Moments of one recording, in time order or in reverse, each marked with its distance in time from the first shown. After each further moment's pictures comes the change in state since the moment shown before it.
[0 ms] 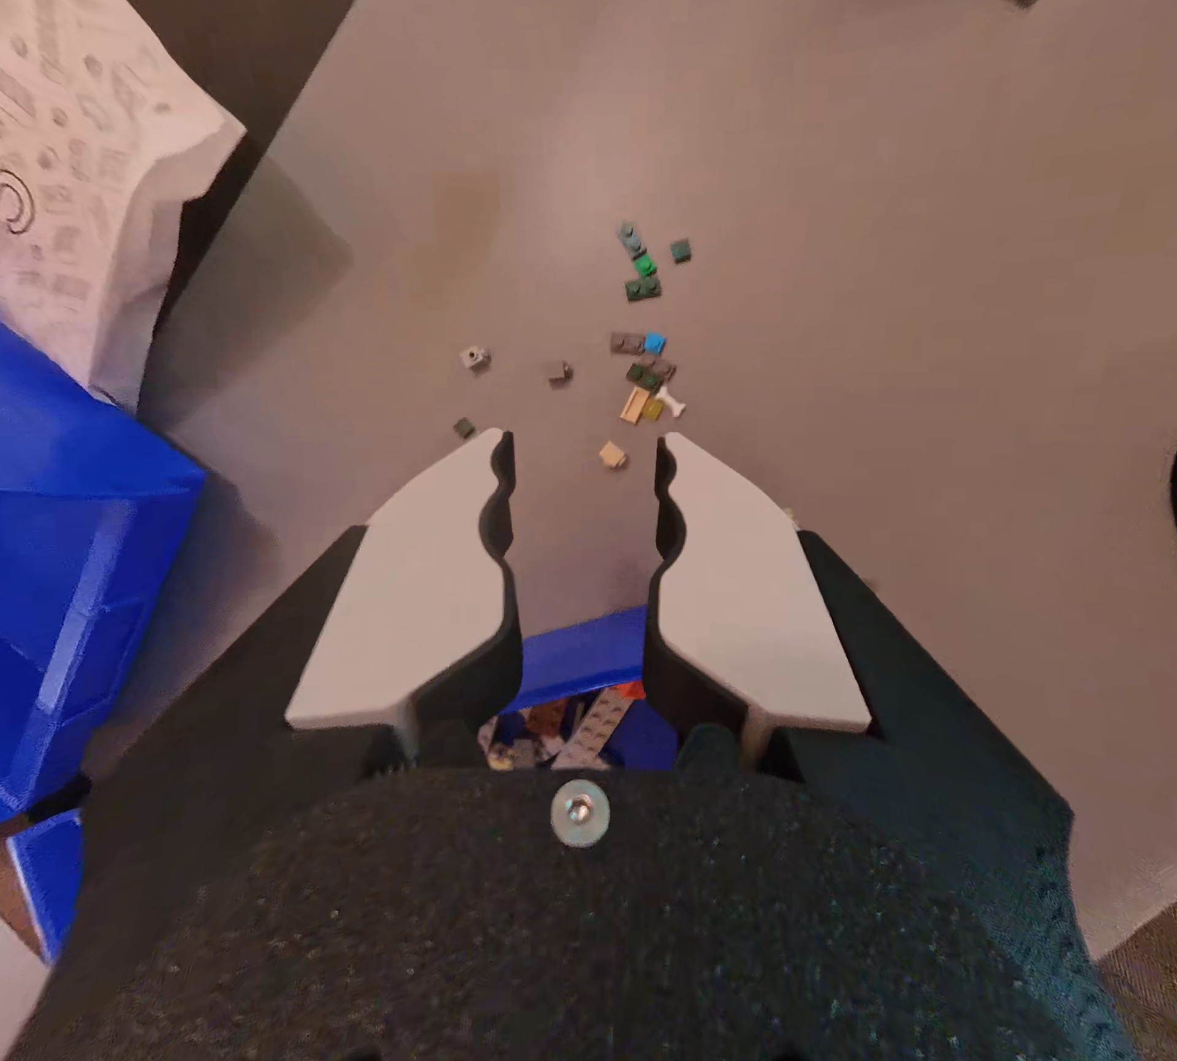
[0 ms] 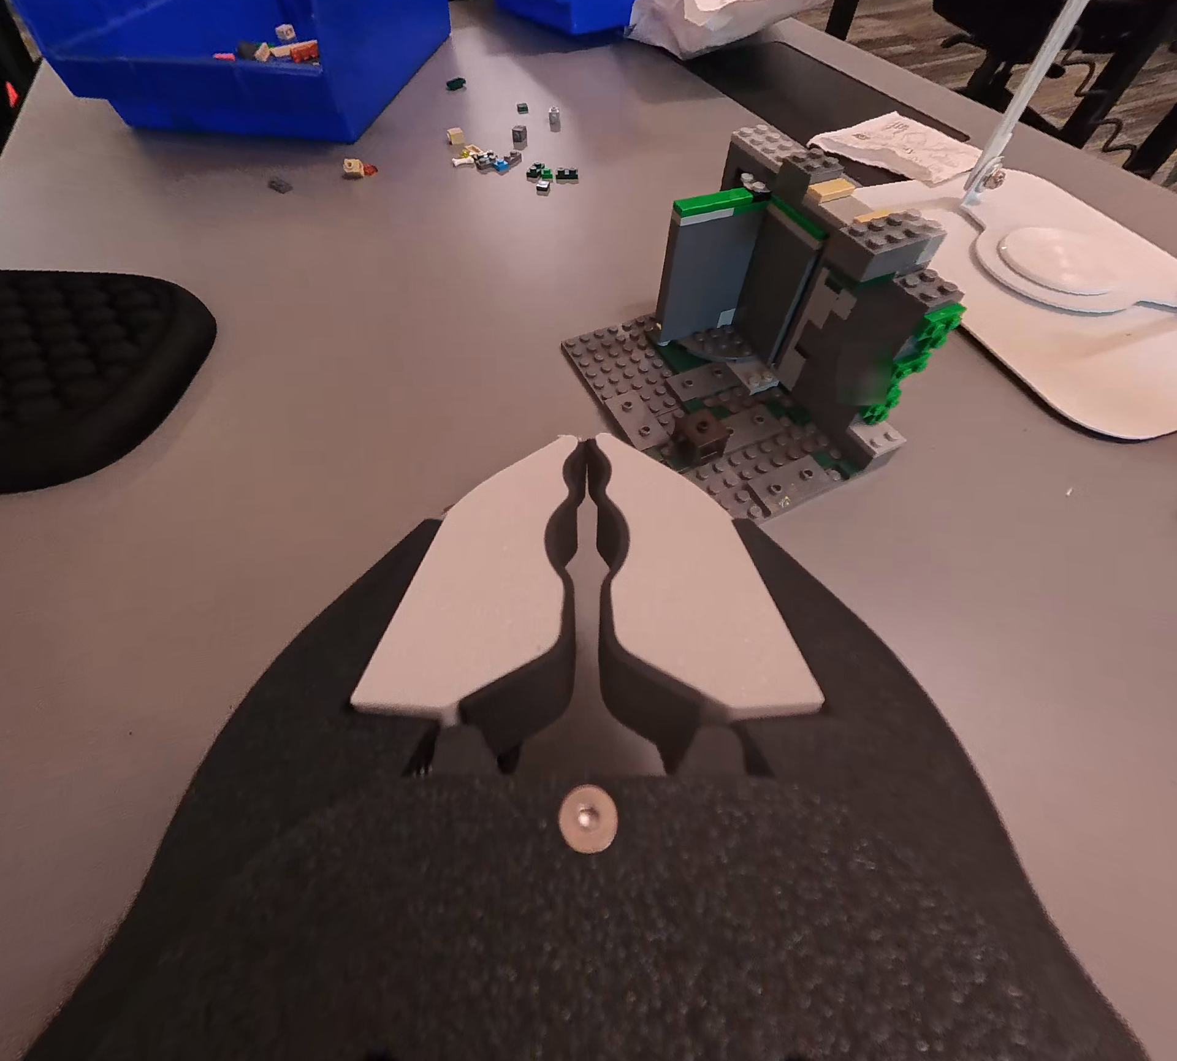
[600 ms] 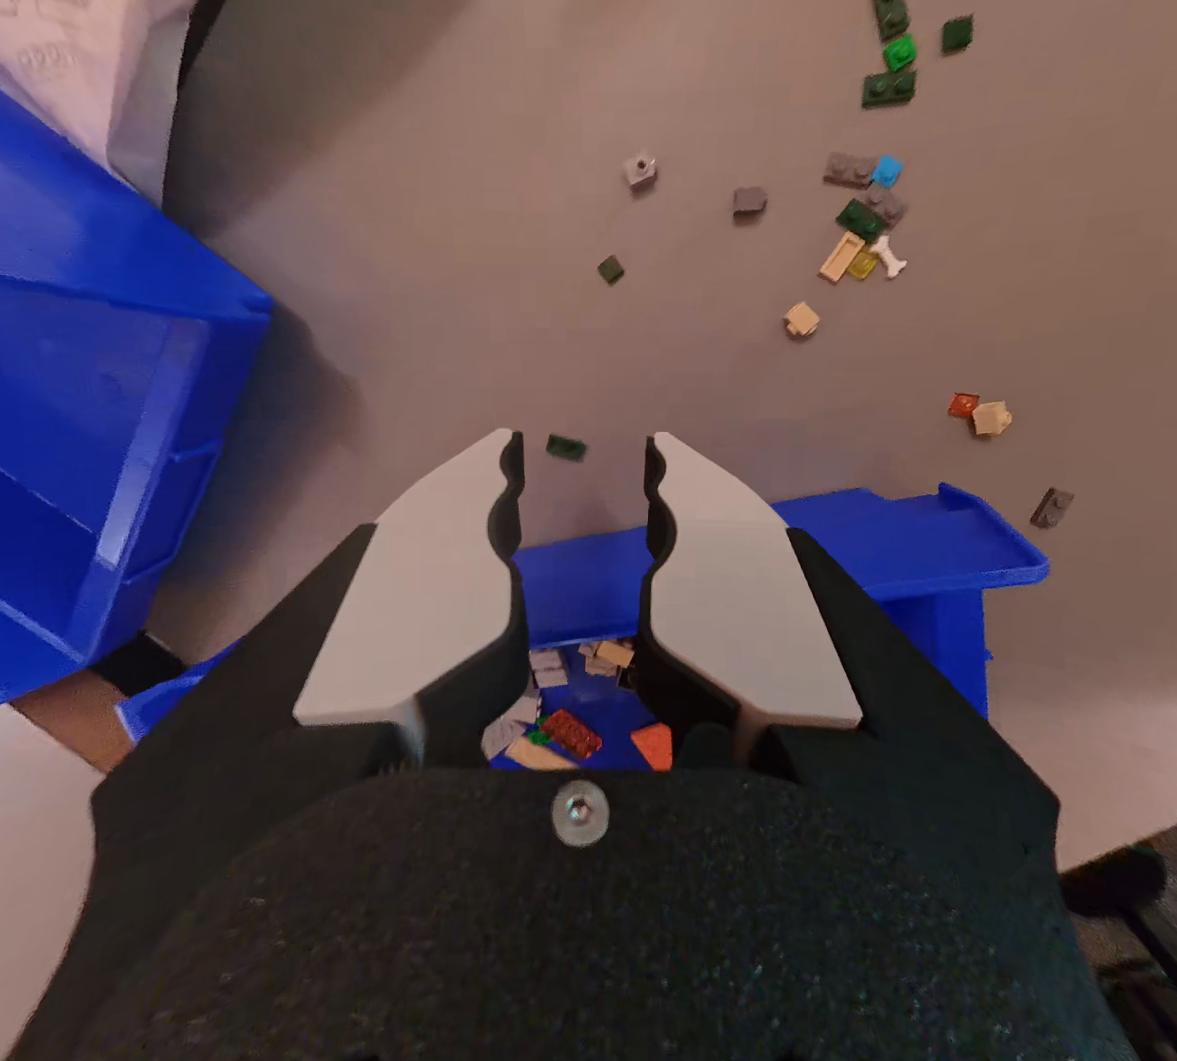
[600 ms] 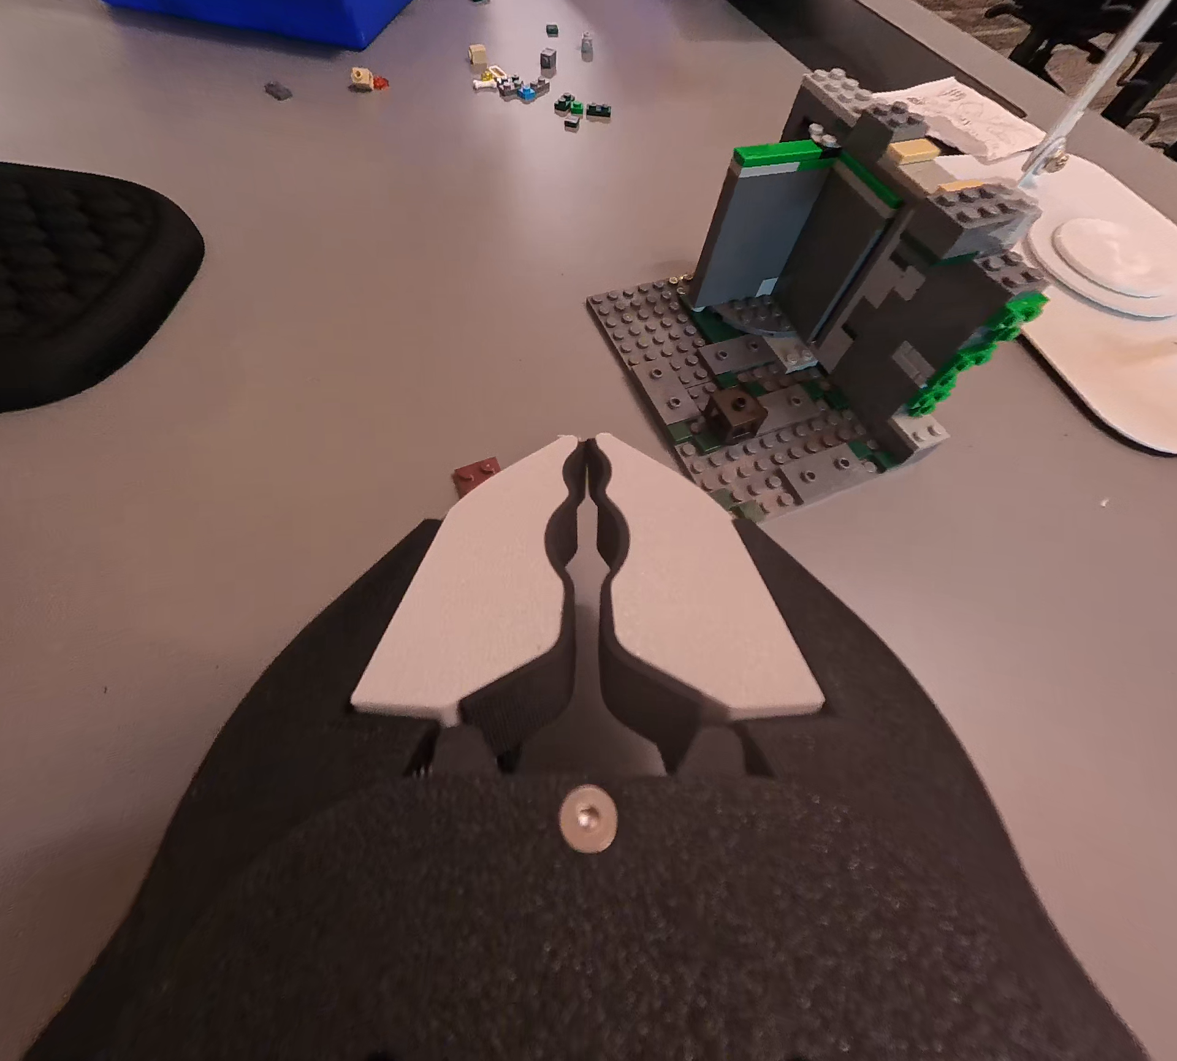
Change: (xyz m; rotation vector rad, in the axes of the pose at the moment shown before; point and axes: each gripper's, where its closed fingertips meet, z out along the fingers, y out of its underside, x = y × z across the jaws) left arm -0.071 0.060 0.005 -0.239 0.004 -0.099; right arm -0.011 0.015 0.008 -0.077 -0.019 -0.082
